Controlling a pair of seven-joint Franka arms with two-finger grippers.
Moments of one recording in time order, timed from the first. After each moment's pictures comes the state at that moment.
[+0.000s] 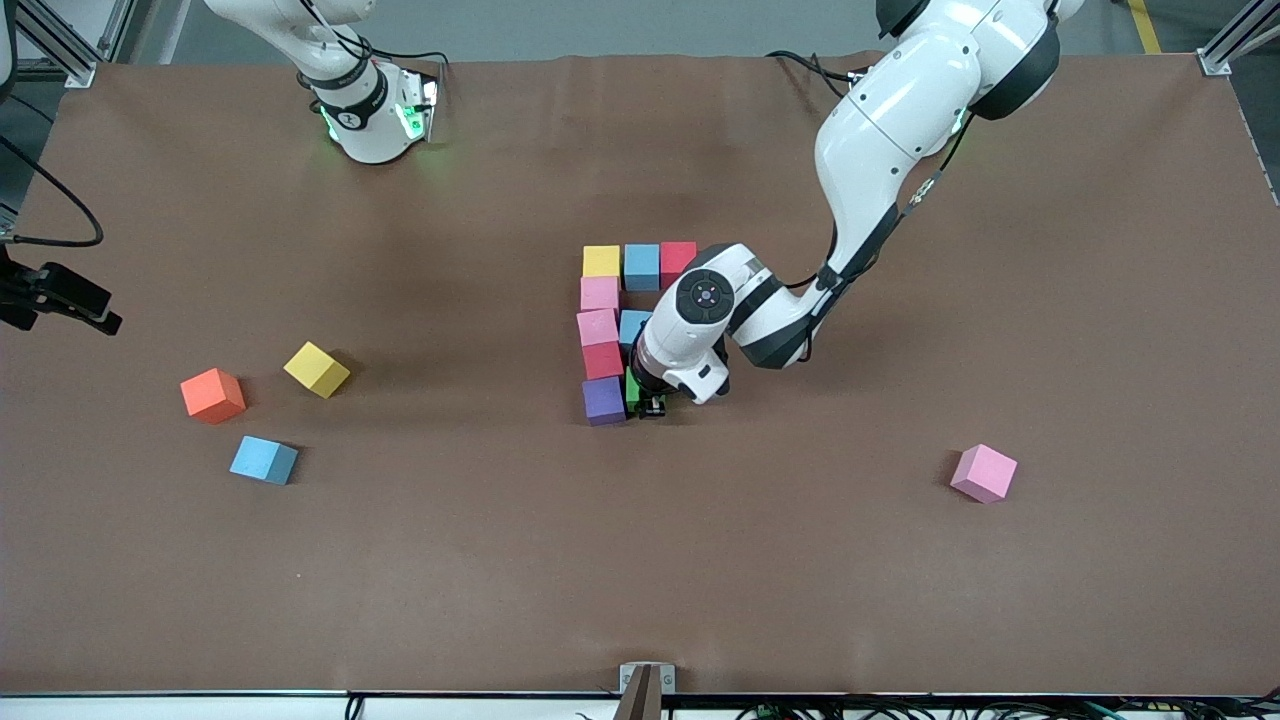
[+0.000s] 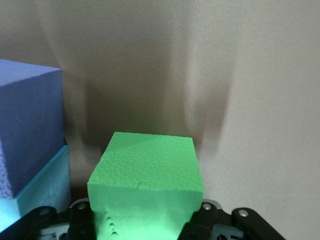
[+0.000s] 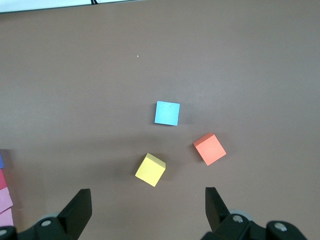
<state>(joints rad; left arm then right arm) -0.43 0.90 -0.39 -1.50 0.21 2.54 -2.45 -0.03 0.04 -0.10 -1.62 0.03 1.74 -0.04</state>
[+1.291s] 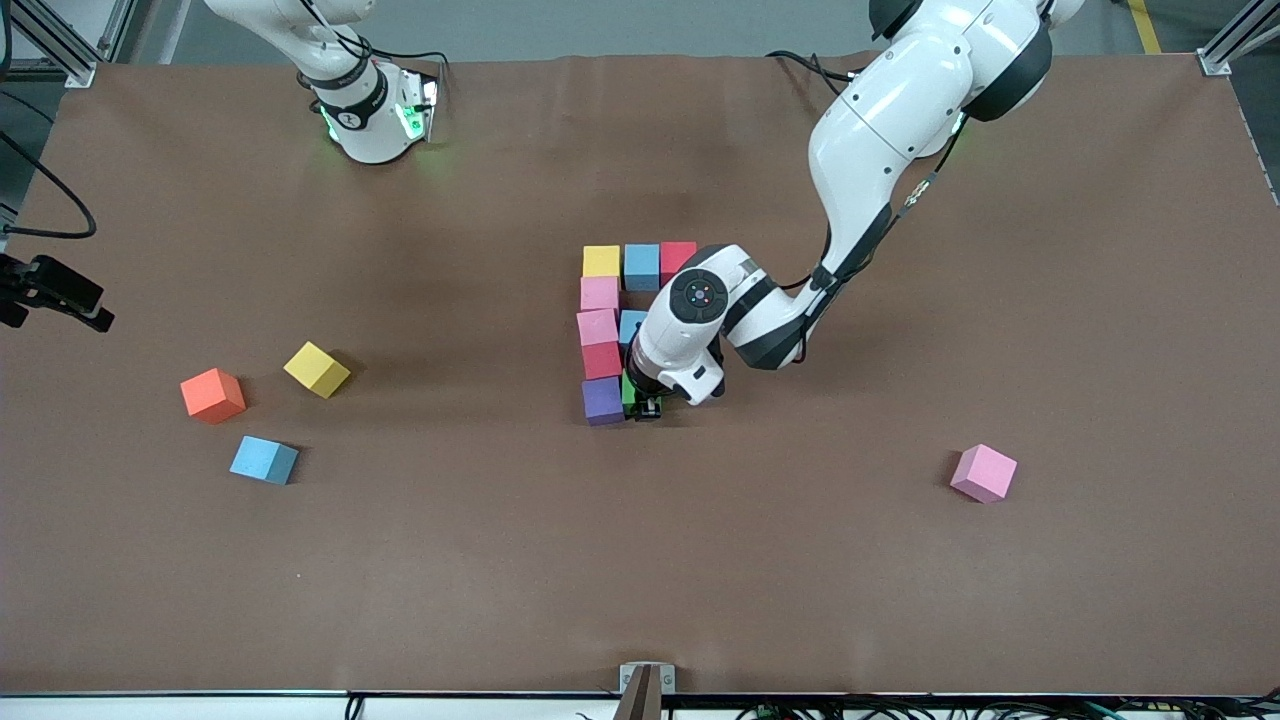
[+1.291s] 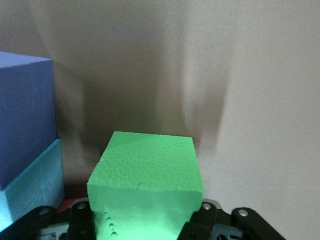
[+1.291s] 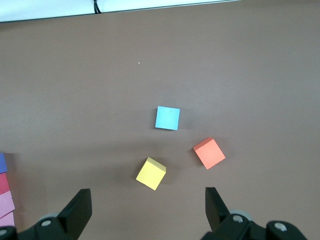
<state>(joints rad) -0.46 0.91 -0.37 -1.47 0.21 2.54 -2.45 -0.03 0.03 -0.09 -1.60 0.03 1.75 -0.04</state>
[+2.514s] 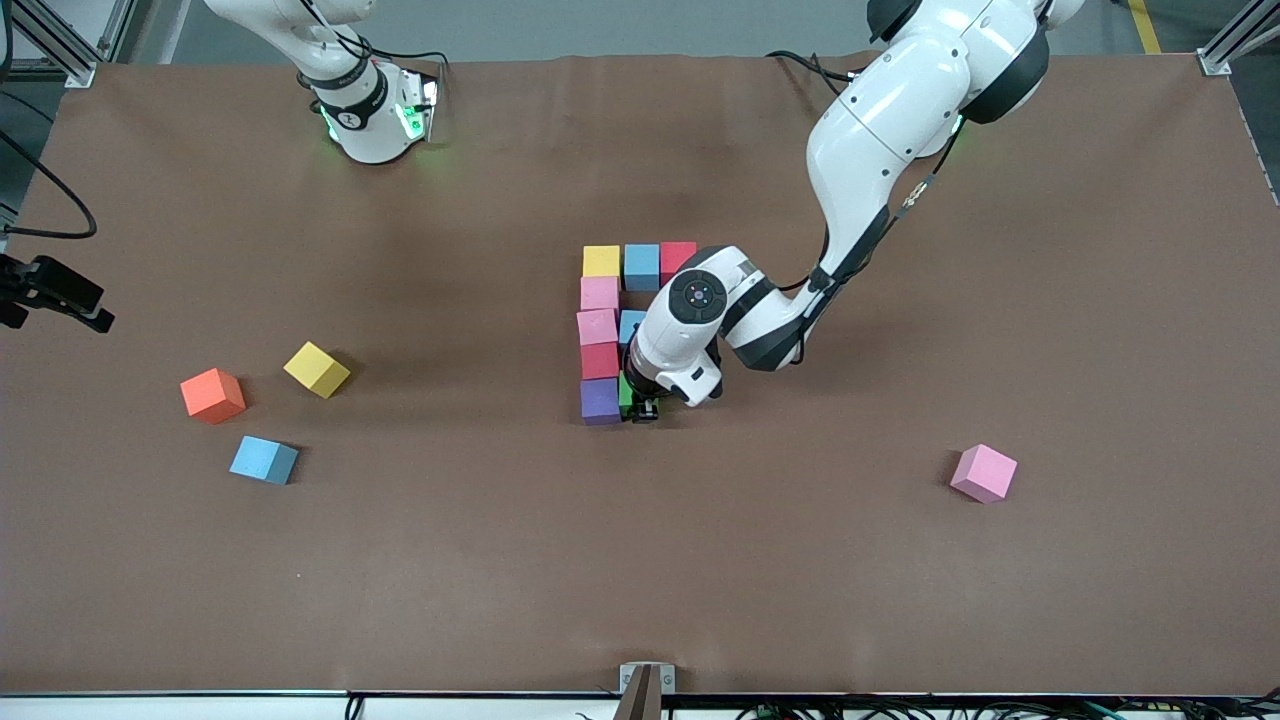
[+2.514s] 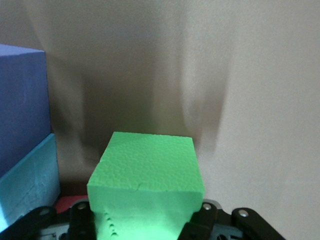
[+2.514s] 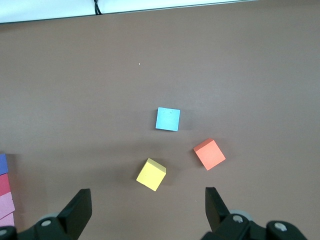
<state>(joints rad) -0.46 0.92 -0.37 -1.46 0.21 2.55 -2.45 -0.03 0.03 -0.09 -1.60 0.03 1.75 -0.04</state>
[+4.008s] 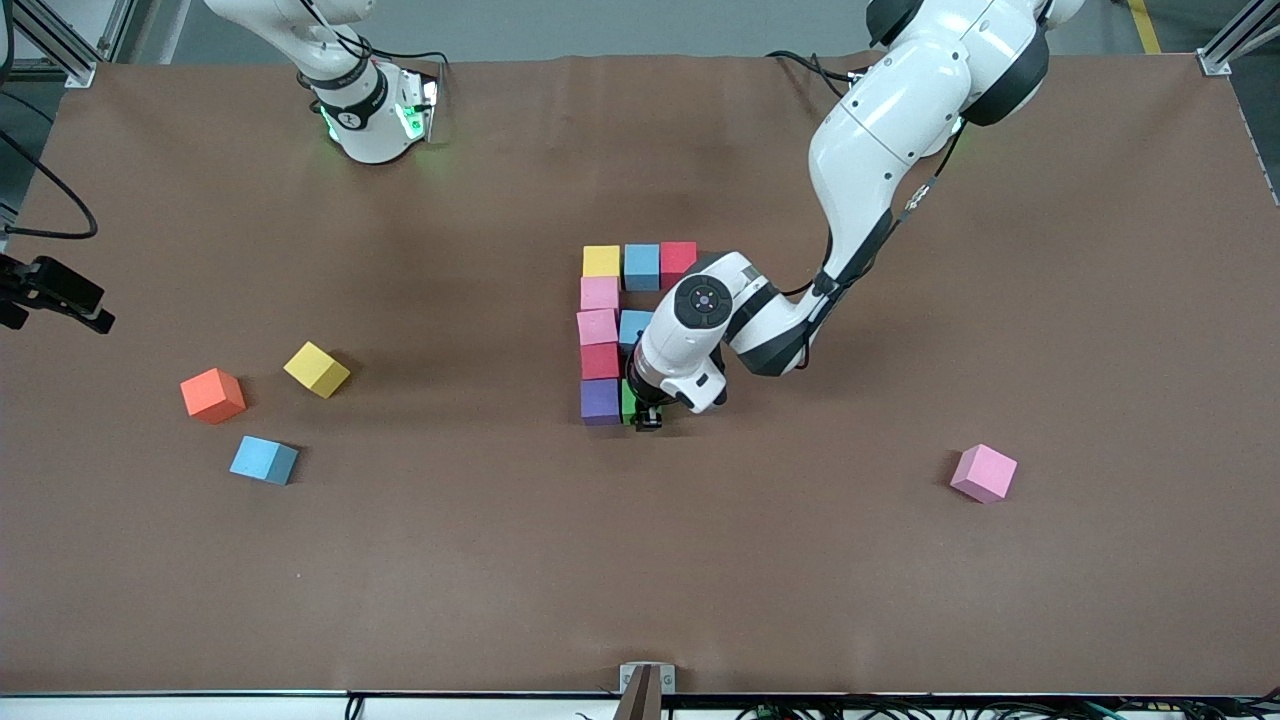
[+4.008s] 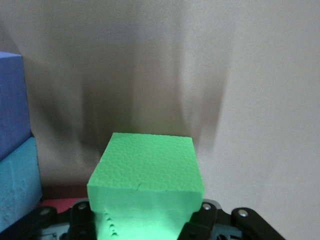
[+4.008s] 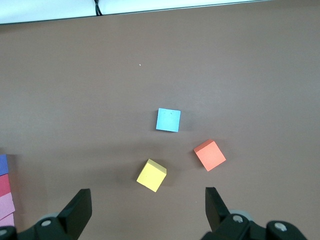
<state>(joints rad) -0.46 0.93 -0.35 -1.44 0.21 2.56 -2.45 -0.03 0.03 -0.09 -1.60 0.03 1.76 -0.04</state>
